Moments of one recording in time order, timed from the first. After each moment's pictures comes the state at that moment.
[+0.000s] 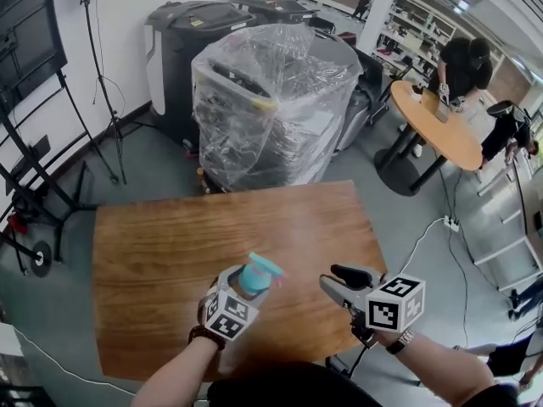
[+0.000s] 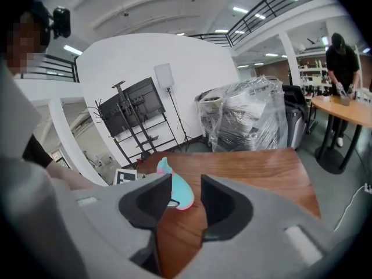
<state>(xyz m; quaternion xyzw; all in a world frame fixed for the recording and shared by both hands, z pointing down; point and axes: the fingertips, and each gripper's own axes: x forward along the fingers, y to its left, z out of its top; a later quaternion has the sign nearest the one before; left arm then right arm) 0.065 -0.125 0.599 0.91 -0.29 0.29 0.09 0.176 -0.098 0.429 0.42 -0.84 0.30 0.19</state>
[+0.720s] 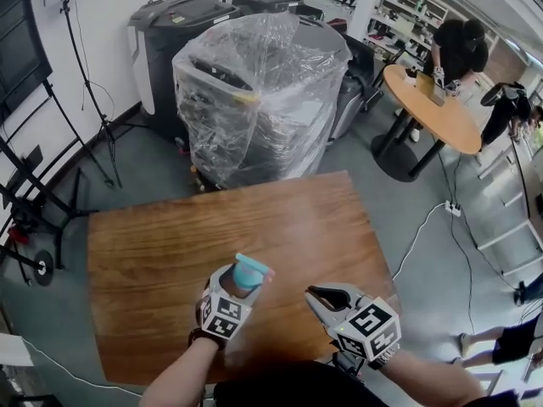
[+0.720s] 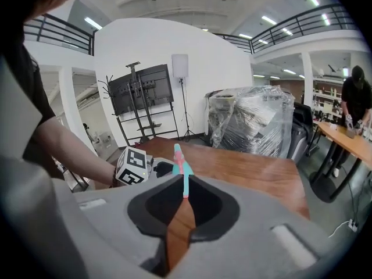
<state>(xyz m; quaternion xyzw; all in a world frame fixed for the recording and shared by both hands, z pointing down) 0.064 -0.138 0.627 0.90 -0.32 0.28 0.10 0.158 -0.068 0.465 0.41 -0.85 0.20 0.26</state>
